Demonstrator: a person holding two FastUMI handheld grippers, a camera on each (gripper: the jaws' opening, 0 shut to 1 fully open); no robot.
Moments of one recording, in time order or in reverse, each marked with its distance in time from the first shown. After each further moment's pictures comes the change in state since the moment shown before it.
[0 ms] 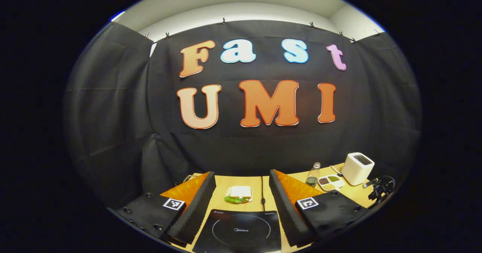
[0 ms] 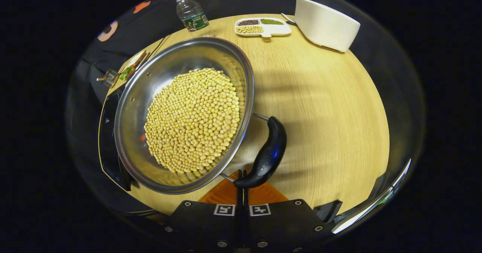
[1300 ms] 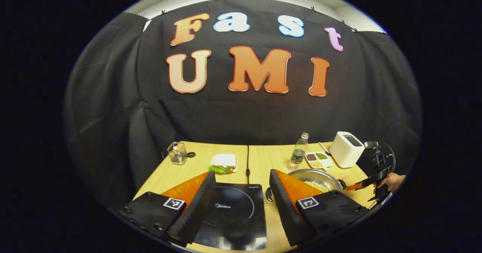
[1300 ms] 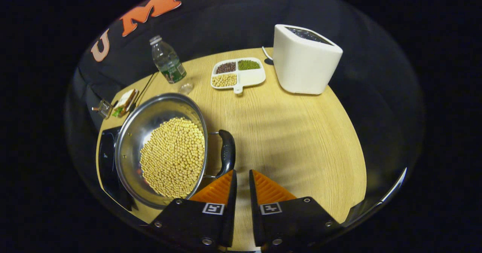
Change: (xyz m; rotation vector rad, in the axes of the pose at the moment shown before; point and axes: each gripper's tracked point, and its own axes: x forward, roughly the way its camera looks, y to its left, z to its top) left arm 0.007 -0.085 -0.108 -0.056 0.282 -0.158; right arm -0.040 -0.053 0.107 0.091 -0.332 -0.014
